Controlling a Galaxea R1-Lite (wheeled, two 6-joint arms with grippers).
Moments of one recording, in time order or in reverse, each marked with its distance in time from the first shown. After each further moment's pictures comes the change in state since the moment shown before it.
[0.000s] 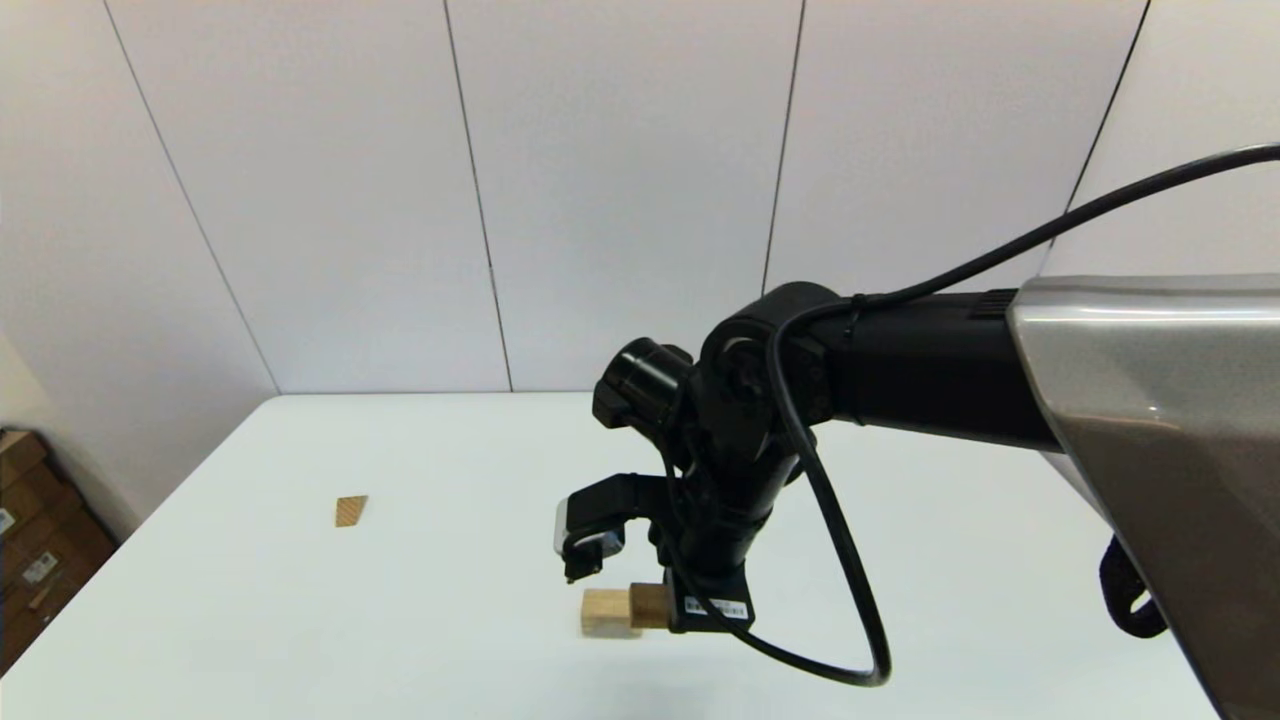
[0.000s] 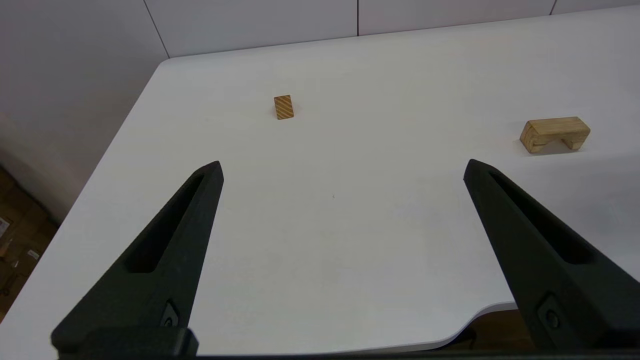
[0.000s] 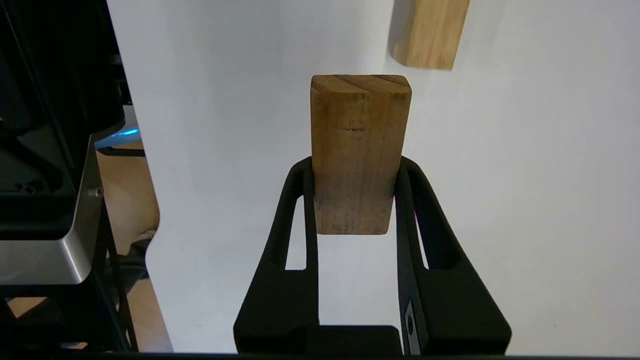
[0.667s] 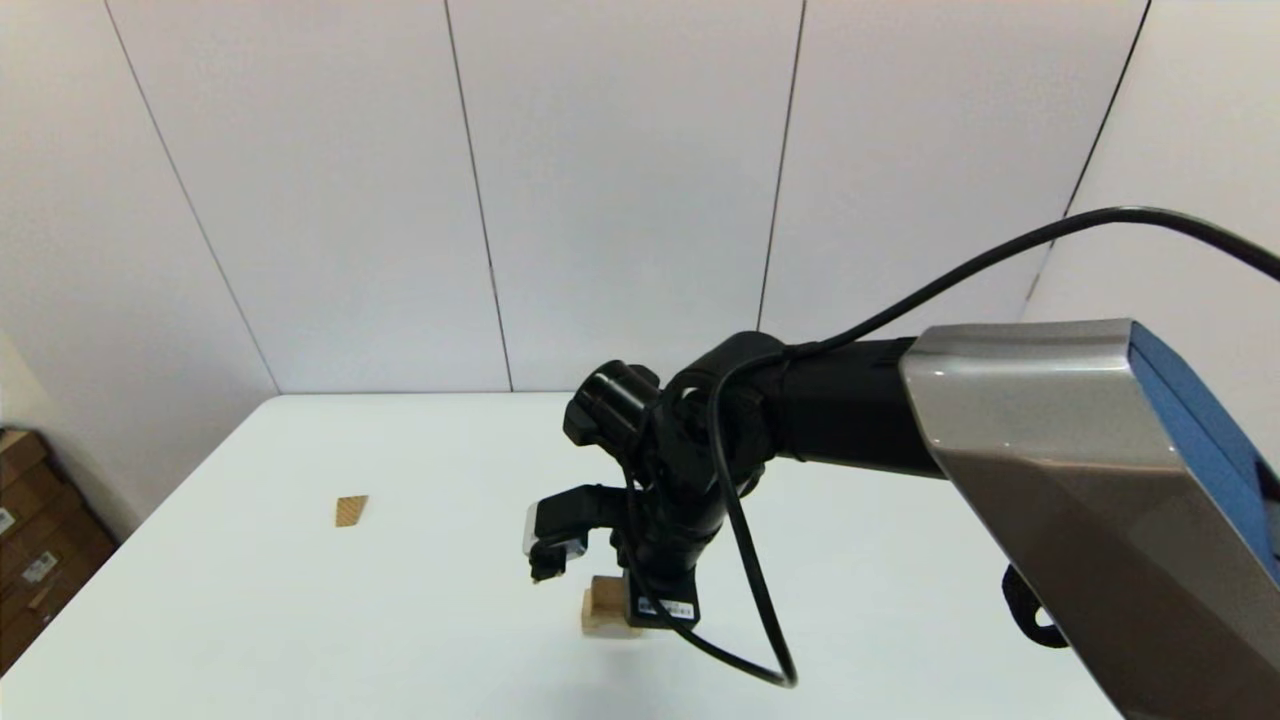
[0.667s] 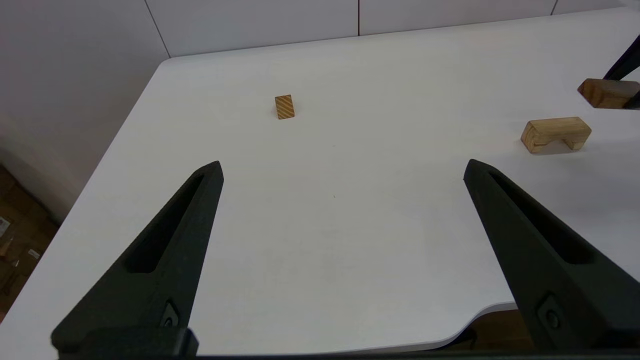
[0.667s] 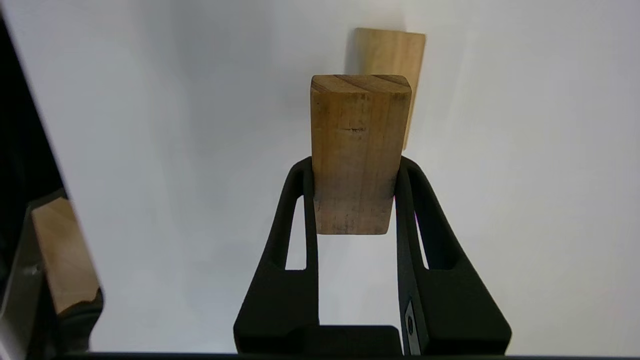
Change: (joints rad) left arm 0.000 0.000 0.000 0.000 0.000 0.000; right arm 0.005 0.092 -0.003 -0.181 -0.004 0.014
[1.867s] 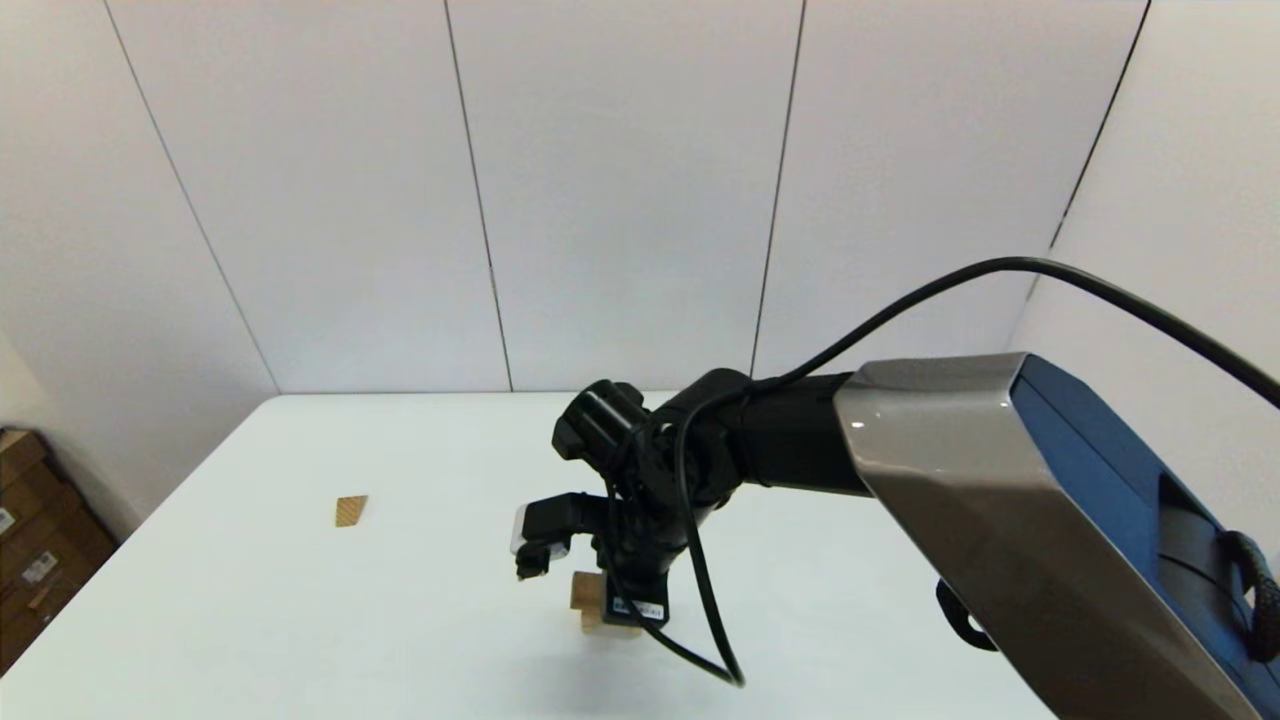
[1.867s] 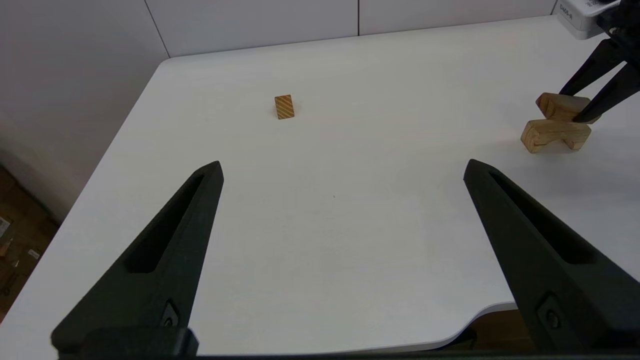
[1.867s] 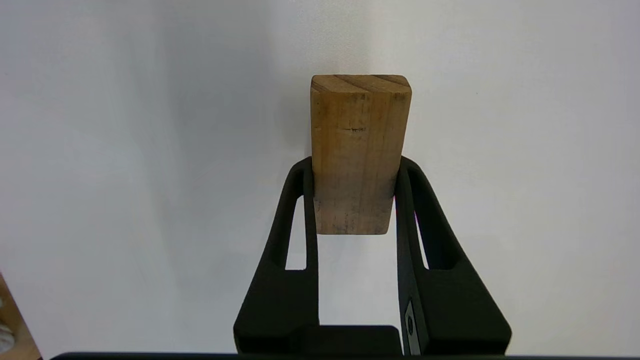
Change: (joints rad) left arm 0.000 0.000 0.000 0.000 0.000 0.000; right arm 0.001 0.076 0.000 -0.136 0.002 0.023
